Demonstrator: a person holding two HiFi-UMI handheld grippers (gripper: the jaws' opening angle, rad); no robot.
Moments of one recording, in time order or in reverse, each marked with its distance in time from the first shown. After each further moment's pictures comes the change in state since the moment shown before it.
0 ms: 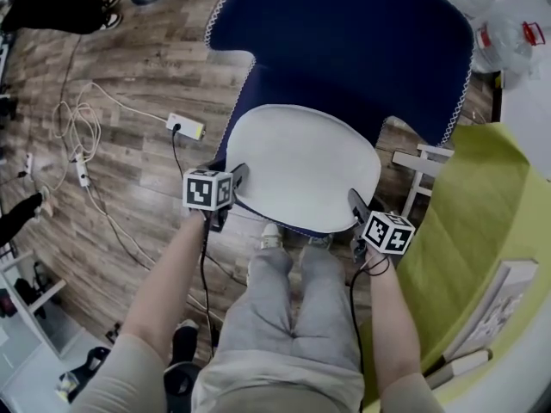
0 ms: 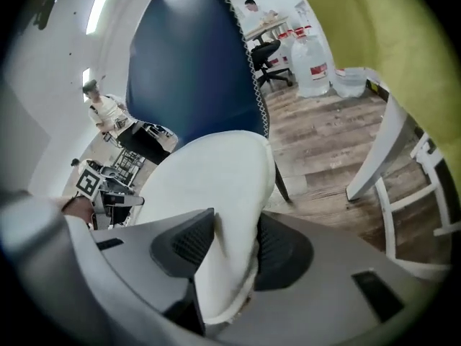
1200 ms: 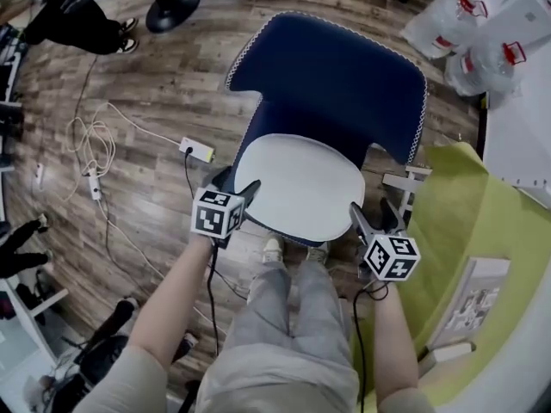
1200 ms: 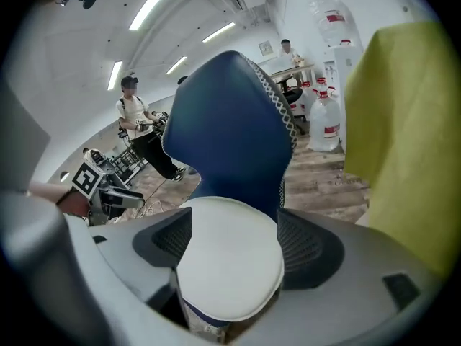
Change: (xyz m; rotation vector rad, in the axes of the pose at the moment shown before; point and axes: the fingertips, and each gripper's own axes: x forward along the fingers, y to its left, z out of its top) left arm -0.131 -0.074 0.089 0.192 -0.156 0.003; right arm -0.132 0.097 0.114 -0.226 -0.201 -0.048
